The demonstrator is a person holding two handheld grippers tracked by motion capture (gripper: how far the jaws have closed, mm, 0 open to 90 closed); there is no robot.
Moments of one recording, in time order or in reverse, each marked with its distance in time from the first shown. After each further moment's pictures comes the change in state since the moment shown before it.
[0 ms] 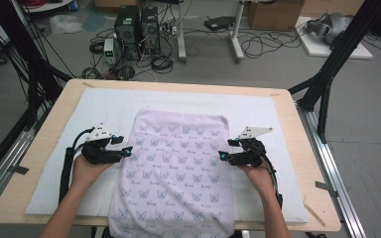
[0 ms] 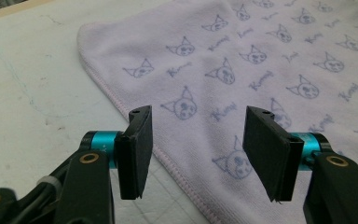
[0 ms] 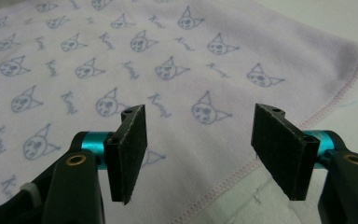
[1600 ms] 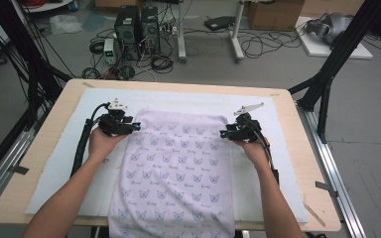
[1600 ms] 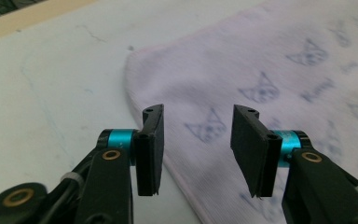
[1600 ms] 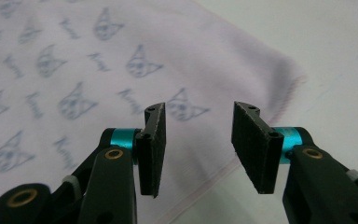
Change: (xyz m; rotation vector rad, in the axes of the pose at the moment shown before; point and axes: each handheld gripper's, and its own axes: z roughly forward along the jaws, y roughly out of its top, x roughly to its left) left arm 0.042 0.049 0.059 0.114 0.077 -0.055; right arm -0.057 0.039 0.033 0.116 -0.047 0.062
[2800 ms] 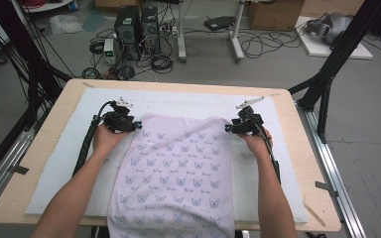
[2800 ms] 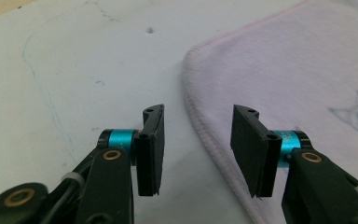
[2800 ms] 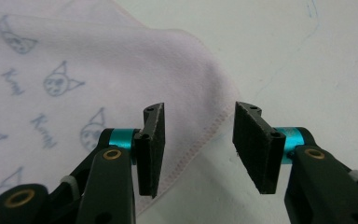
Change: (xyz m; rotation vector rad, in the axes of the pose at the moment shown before) left arm 0.016 0.005 0.035 0.073 0.073 -0.037; right arm -0.032 0.007 0.011 0.054 -0.095 0.018
